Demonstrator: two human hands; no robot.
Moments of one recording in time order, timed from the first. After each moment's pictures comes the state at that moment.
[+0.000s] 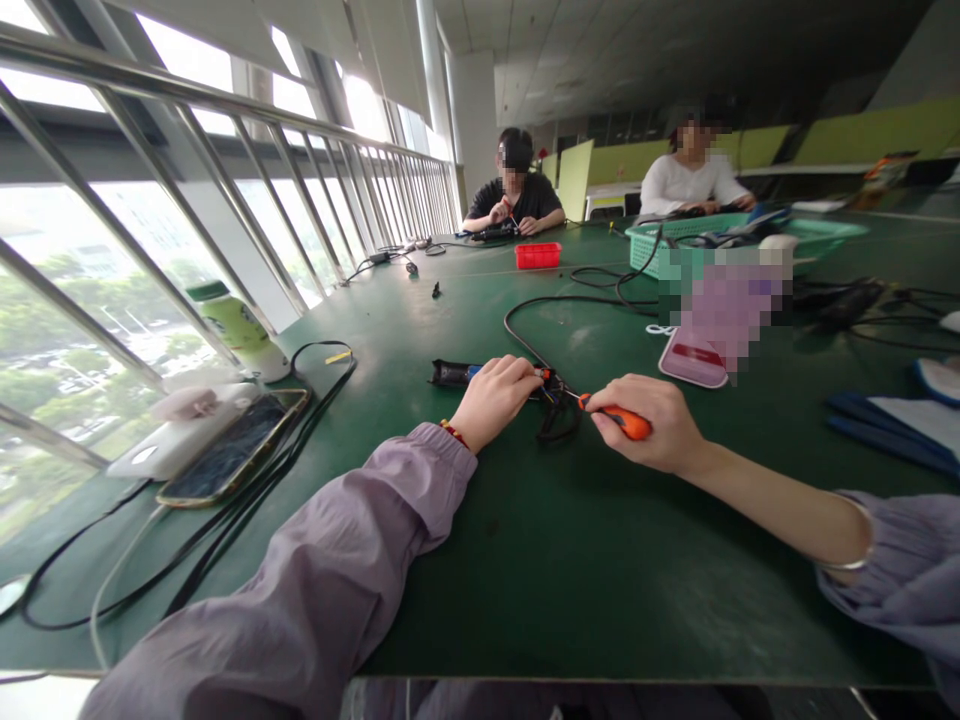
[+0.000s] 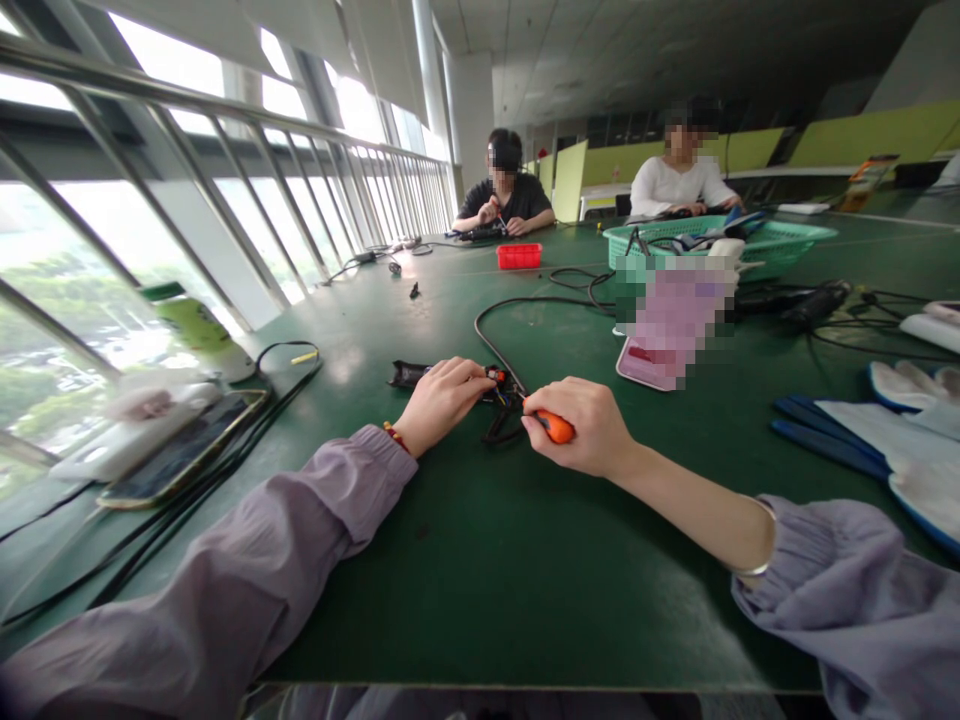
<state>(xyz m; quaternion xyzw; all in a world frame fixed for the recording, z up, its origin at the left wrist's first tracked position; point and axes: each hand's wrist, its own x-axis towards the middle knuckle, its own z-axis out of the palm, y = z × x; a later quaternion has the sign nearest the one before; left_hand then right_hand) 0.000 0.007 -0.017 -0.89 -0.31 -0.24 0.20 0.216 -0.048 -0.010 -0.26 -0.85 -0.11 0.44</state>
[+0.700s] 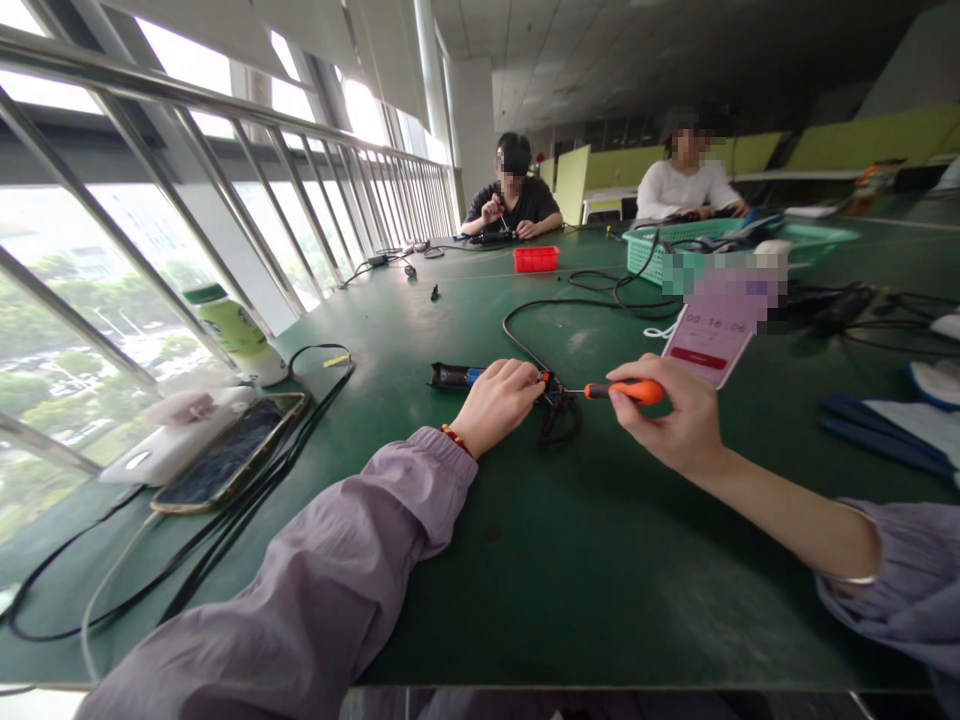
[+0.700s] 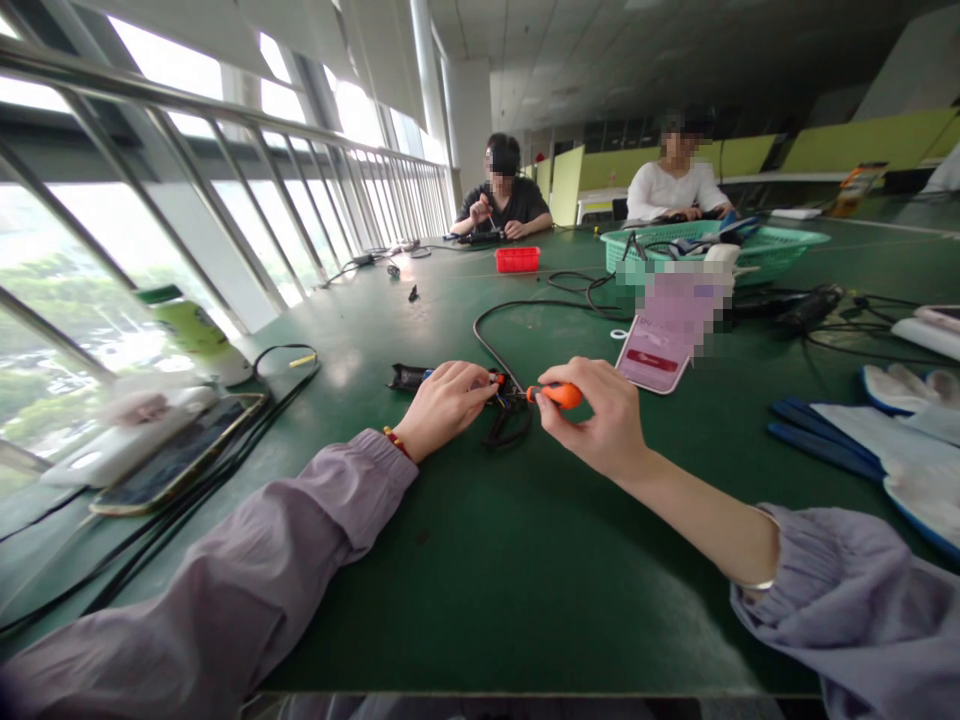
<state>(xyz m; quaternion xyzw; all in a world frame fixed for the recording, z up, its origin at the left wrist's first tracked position) 0.003 0.003 -0.015 -0.90 -0.29 -0.22 0.23 0.219 -0.053 -0.002 -0.33 -0.77 -0.14 0.53</state>
